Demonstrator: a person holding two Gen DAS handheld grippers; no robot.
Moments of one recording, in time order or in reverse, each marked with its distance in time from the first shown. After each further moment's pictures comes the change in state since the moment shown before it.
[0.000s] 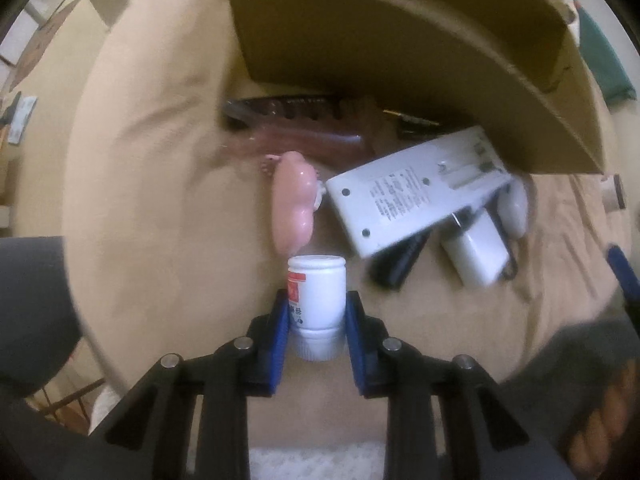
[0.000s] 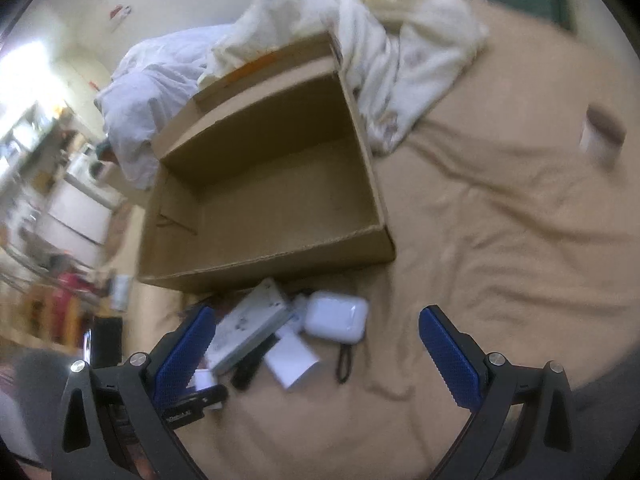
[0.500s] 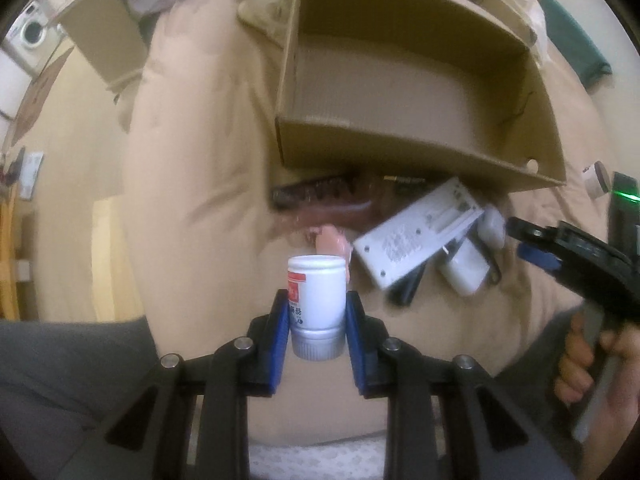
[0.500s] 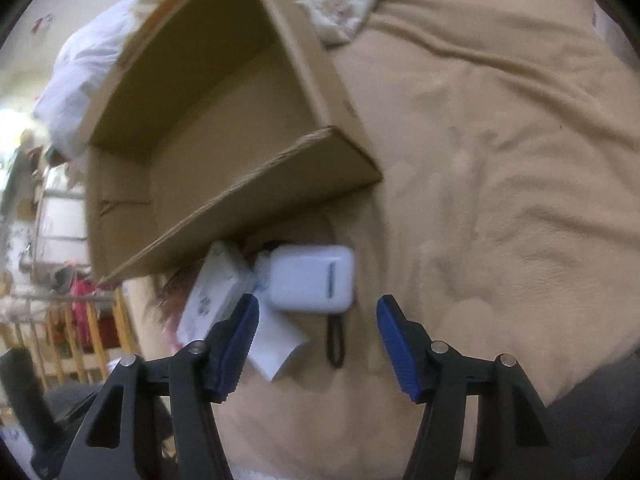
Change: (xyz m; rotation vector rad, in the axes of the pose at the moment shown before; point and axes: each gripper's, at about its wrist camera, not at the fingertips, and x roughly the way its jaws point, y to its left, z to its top) left arm -0.070 0.013 0.023 0.132 -0.101 0.036; right arm 0.079 -0.027 -0.002 0.206 0.290 -0.028
